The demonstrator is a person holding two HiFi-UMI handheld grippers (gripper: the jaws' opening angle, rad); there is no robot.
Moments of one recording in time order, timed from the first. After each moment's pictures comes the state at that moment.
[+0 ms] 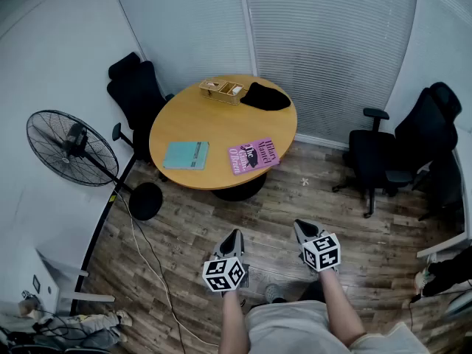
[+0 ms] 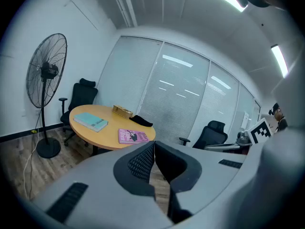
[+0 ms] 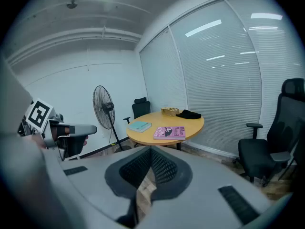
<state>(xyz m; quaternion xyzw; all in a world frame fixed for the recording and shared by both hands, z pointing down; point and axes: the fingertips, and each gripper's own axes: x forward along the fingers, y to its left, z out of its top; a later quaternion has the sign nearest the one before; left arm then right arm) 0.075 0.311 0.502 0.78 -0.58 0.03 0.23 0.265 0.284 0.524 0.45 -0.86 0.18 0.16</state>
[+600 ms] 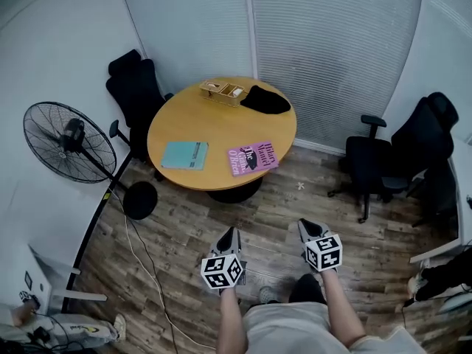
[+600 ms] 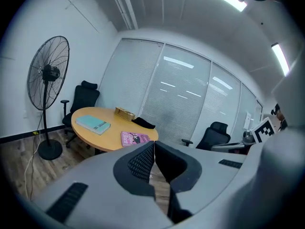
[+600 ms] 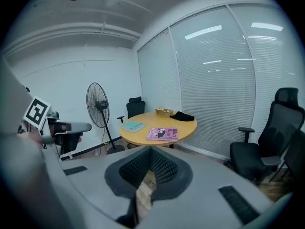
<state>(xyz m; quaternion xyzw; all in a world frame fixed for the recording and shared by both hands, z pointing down) 0.054 0.303 0.498 0.77 -0.59 0.03 0.23 0.271 0.281 0.518 0.49 -0.84 0.18 0.17</state>
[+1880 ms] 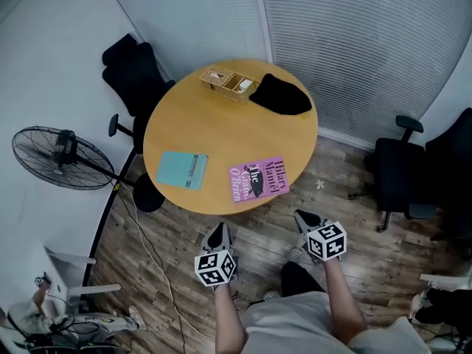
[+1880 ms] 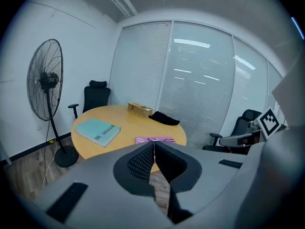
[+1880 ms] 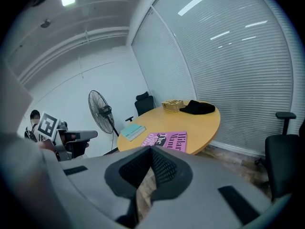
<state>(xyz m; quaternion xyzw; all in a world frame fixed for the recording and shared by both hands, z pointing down) 0.033 0.091 0.540 0.70 -0.67 0.12 0.24 0.261 0.036 0.573 0.36 -0.88 0.27 0.15</state>
